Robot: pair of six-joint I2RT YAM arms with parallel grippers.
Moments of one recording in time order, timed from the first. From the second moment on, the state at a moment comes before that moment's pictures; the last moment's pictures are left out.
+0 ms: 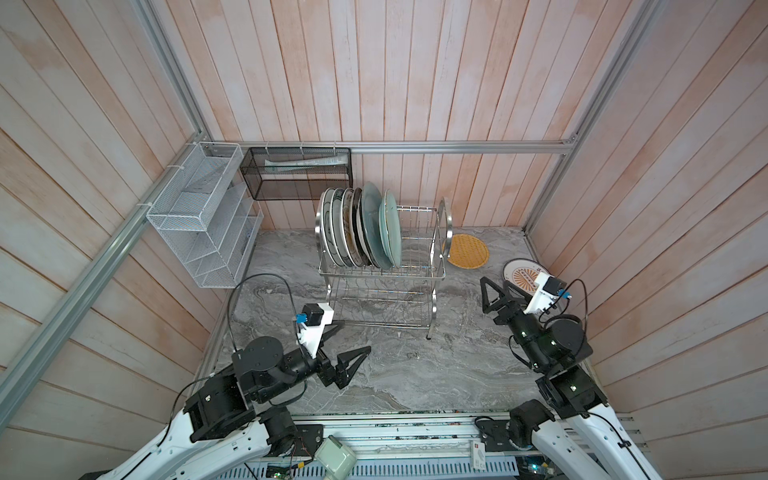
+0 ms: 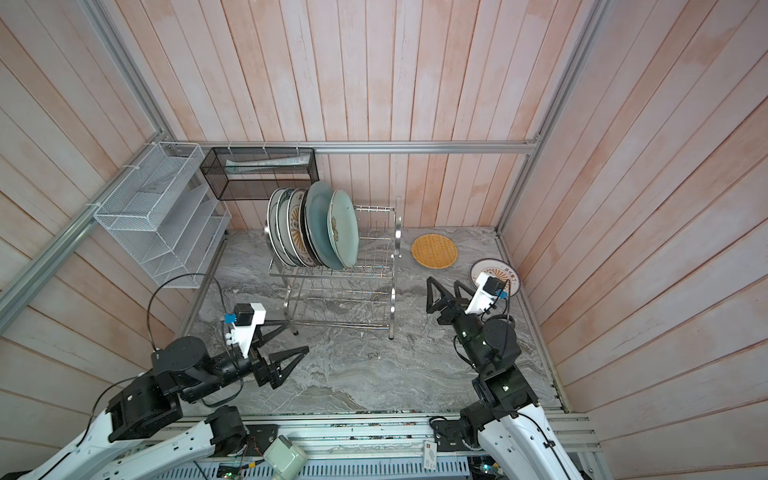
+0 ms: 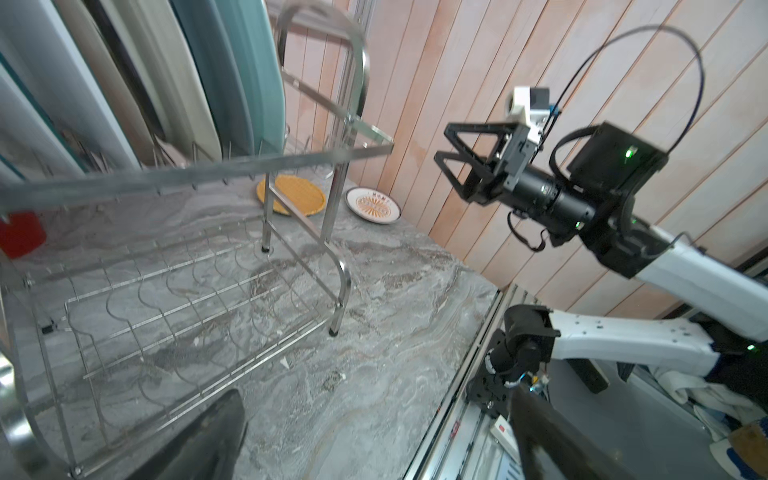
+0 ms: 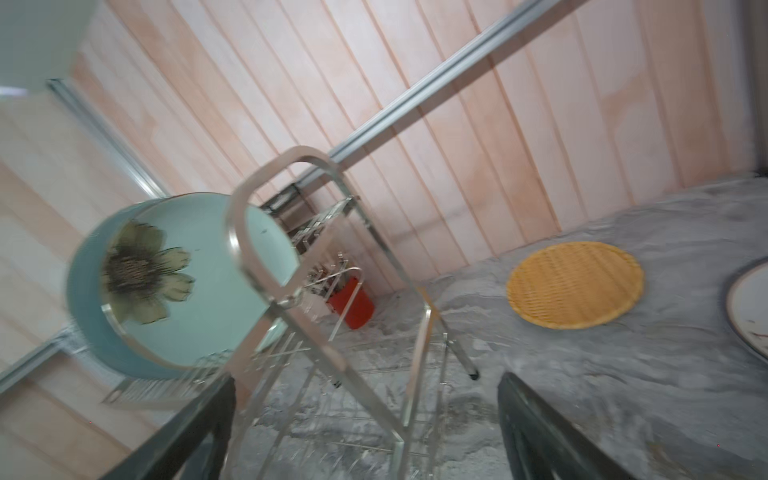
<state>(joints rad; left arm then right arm) -0.96 0.49 0.78 -0.53 0.02 -0.30 0.36 0.56 0.57 0.00 0.12 0.61</state>
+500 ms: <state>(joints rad) -0.96 0.33 0.72 -0.60 -0.19 -0.45 -0.37 1.25 0.52 0.18 -0.13 0.90</state>
